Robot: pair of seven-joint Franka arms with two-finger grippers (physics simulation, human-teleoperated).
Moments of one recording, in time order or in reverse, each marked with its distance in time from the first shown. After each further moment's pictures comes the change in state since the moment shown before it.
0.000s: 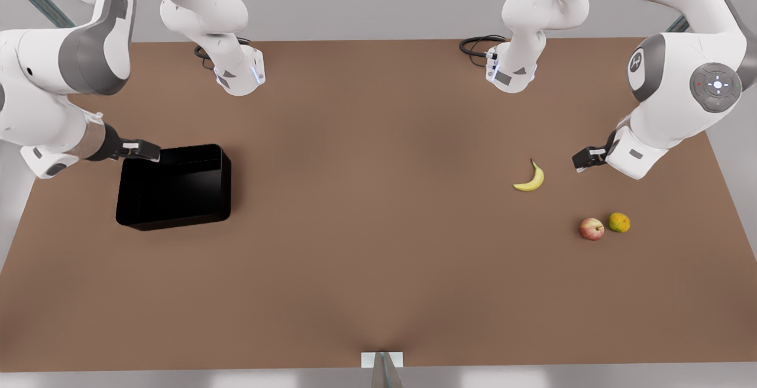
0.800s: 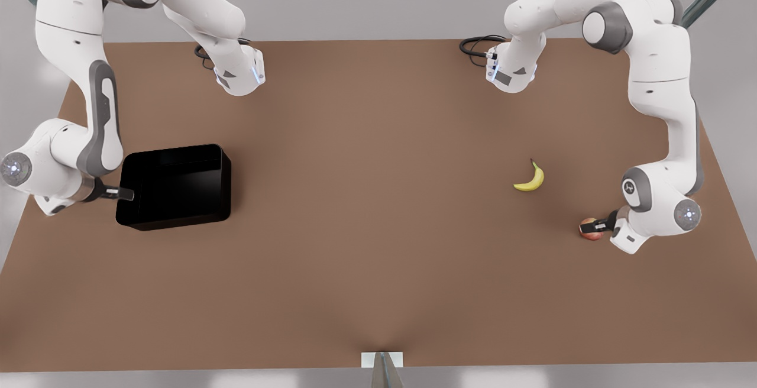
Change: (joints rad) left arm 0.325 0.527 -0.005 -0.180 -0.032 0.584 0.247; right arm -0.378 0.121 -0.028 -0.645 -0.106 0.835 -0.312
